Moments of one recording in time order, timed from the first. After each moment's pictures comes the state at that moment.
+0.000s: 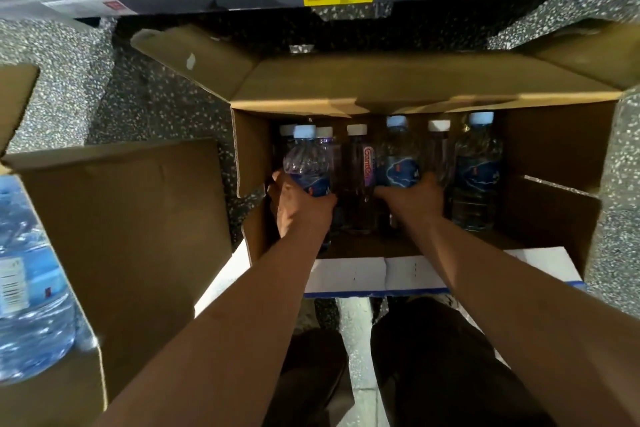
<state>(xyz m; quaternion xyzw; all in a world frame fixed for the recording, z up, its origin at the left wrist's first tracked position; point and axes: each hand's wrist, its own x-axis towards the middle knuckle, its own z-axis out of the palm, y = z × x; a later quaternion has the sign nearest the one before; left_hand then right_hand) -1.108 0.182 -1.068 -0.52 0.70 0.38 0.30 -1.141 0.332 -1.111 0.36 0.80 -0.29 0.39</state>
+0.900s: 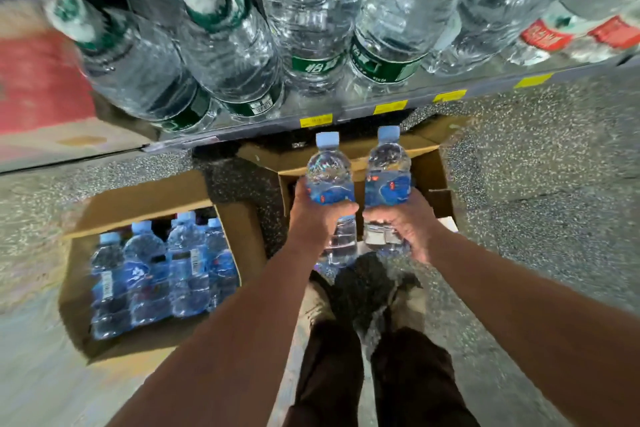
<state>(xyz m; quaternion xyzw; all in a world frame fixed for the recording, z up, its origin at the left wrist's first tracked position) -1.124 0.162 -0.814 -0.38 0.63 0.65 0.22 -1.144 0.315 -0.798 0.28 0.69 -0.57 0.36</state>
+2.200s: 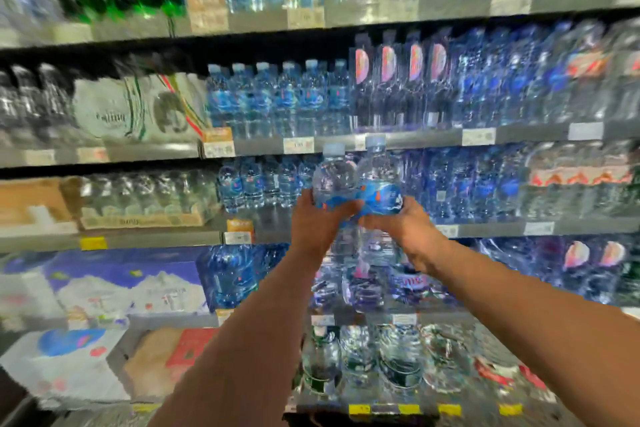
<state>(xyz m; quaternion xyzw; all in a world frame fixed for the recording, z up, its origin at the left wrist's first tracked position) -1.048 0.144 -0.128 -0.09 0.71 0.65 -0.25 -1.083 0.284 -0.128 -0.15 0.70 -0.70 0.05</state>
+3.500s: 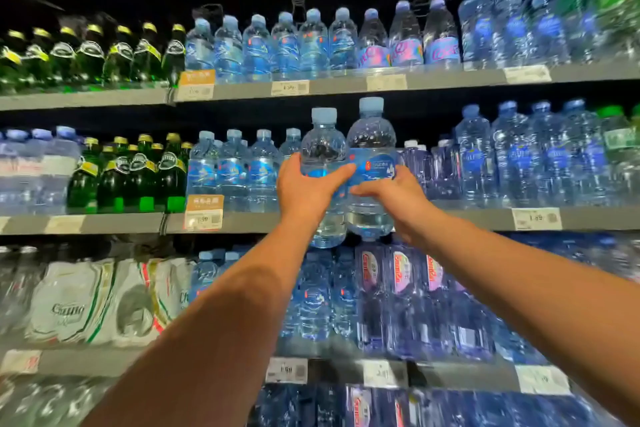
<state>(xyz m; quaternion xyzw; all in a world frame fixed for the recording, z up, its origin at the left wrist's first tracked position) -1.220 0.113 0.194 0.01 0.68 0.54 -0.50 -1.276 0.230 0.192 -0.32 0.63 -0.70 -0.12</state>
